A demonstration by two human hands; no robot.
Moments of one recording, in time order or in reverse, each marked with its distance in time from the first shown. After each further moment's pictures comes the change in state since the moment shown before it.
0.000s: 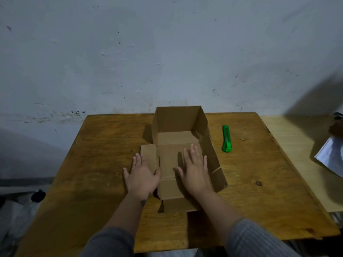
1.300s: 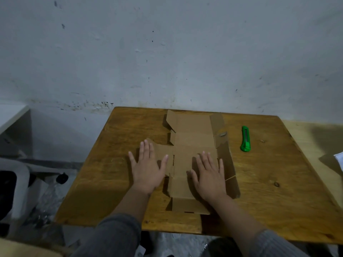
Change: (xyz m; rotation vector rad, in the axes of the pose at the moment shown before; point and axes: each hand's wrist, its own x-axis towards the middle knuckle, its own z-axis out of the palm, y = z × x) left_hand -0.024 -0.042 -0.023 0.172 0.150 0.092; right_hand -0.039 -0.015 0.006 -0.178 -0.050 -0.073
